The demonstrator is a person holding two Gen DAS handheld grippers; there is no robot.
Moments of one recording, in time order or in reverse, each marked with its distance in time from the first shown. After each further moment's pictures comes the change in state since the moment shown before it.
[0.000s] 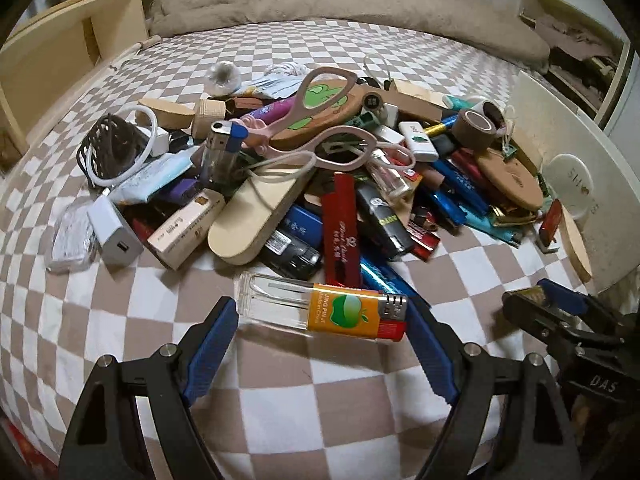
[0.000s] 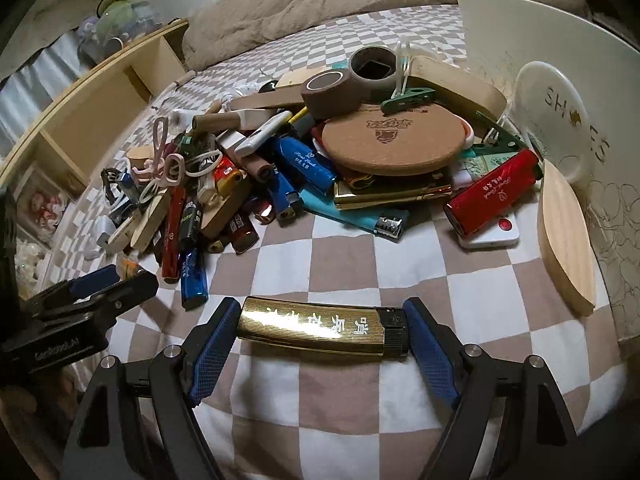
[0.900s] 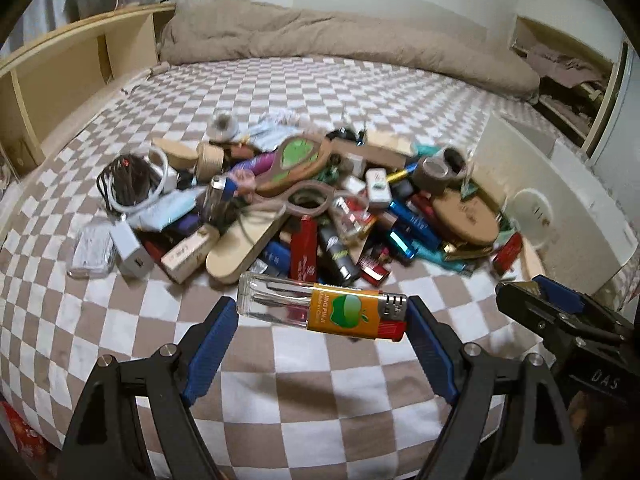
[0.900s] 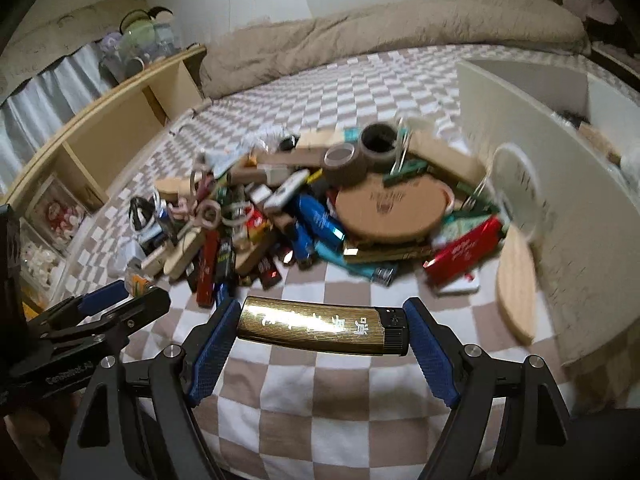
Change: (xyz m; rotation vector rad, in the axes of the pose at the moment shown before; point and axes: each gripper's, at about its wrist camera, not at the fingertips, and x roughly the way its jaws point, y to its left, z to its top) left arm -0.055 -0.021 0.010 -0.027 -0.134 -0.024; right arm -0.056 0.004 0.019 -0.040 -0.129 0.013
